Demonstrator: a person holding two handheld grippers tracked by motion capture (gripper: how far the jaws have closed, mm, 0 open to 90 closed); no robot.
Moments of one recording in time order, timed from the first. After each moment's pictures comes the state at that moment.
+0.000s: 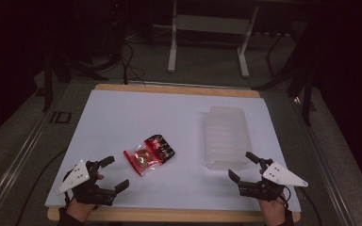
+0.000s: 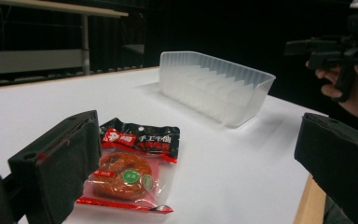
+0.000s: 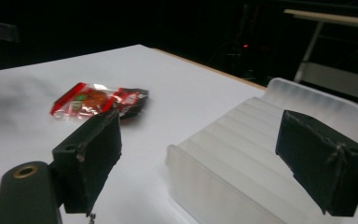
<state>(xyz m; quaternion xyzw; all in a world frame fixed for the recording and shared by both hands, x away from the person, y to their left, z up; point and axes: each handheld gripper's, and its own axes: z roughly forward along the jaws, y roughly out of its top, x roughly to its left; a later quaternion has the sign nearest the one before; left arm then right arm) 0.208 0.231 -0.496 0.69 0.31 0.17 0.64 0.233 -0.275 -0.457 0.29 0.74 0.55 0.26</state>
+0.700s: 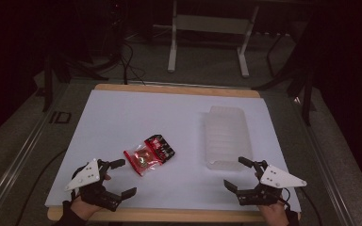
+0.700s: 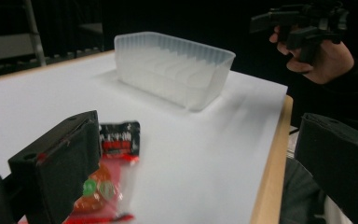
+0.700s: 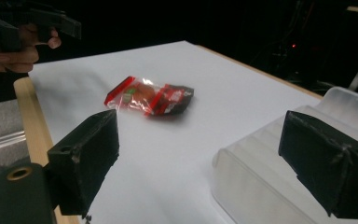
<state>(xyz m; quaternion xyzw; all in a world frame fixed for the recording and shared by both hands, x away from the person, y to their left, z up) 0.214 0.209 -0.472 0.75 0.23 0.12 0.61 0.224 -0.267 -0.447 0.23 0.77 0.56 0.20</state>
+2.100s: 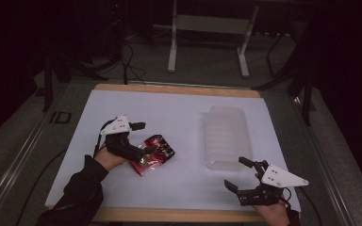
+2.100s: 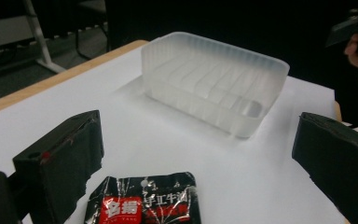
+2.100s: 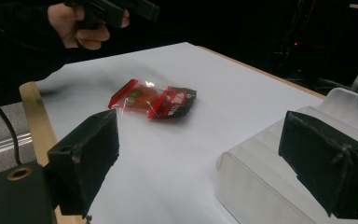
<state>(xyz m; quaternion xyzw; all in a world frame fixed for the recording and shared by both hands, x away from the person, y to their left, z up) 0.328 0.167 -0.437 0.79 0.24 0.11 0.55 0.222 -0.267 -0.442 0.23 0.77 0.56 0.19</state>
